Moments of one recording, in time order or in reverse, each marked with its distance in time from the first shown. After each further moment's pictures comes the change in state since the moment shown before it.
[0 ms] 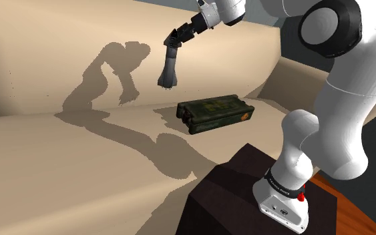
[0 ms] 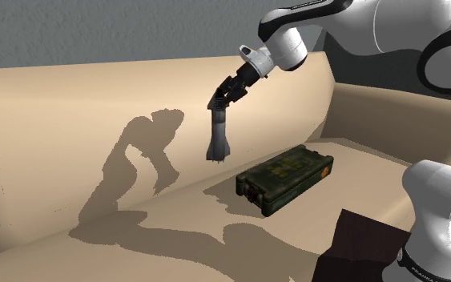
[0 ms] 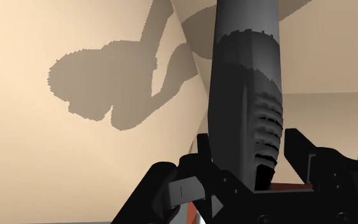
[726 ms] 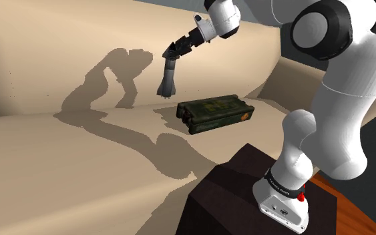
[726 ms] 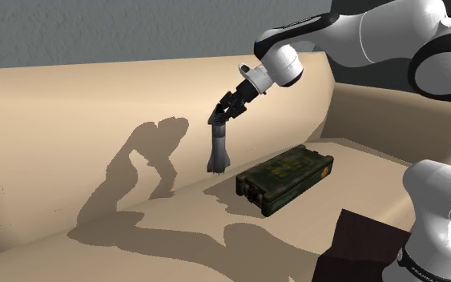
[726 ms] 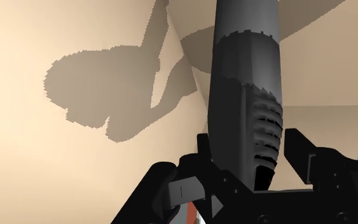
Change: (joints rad) arm -0.040 0.052 0.045 -0.090 0.100 0.039 -0.121
